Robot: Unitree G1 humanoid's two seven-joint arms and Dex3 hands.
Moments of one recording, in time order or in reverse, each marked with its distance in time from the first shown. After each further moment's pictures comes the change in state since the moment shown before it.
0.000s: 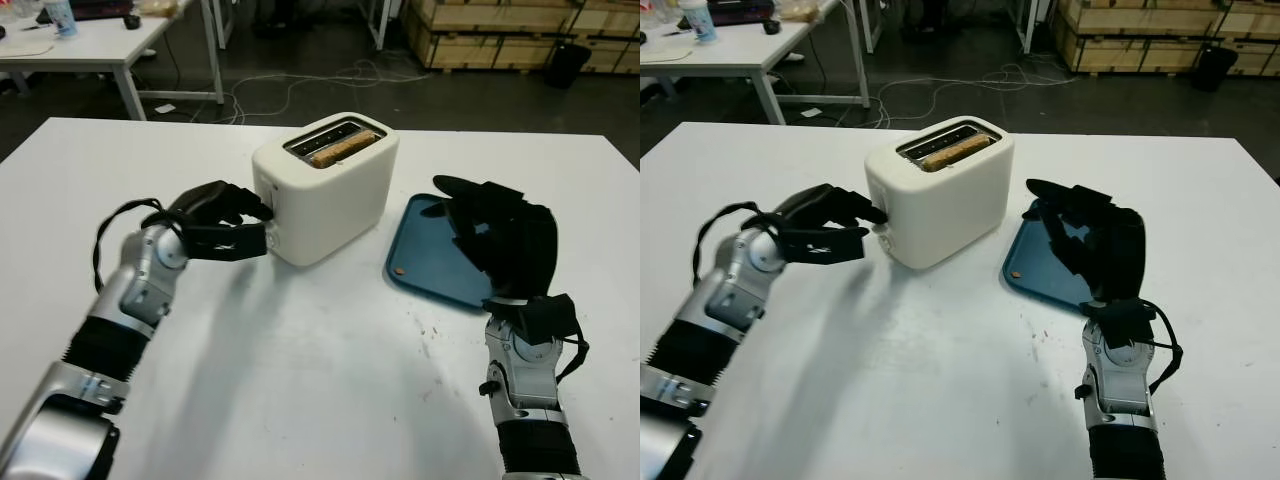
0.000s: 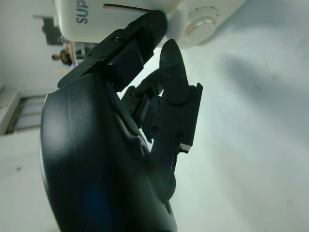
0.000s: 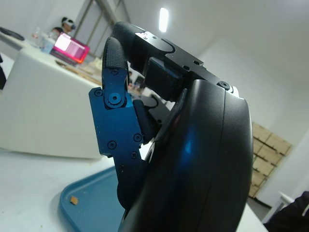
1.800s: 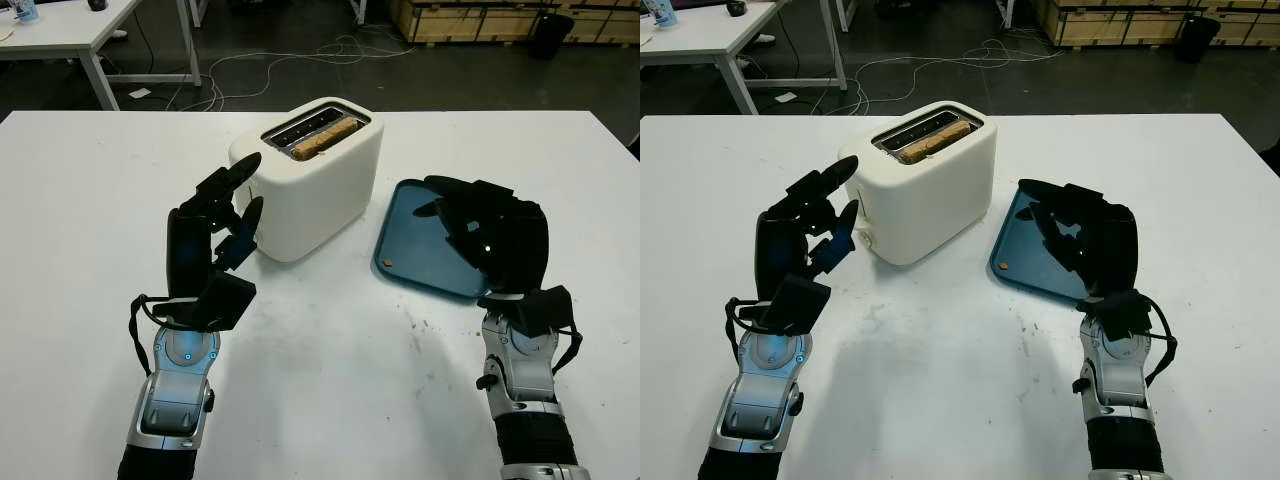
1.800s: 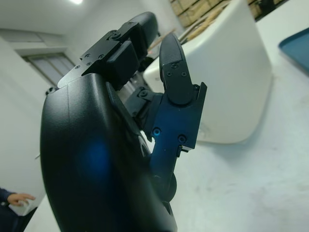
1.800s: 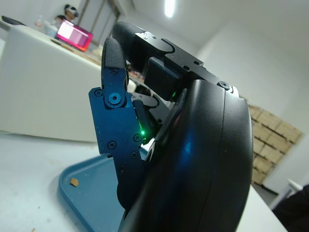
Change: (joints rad) left arm 0.464 -0.343 0.258 -0.536 -0.276 -0.343 0.468; right arm -0.049 -0.006 0.000 0.053 0.009 0.062 -0.008
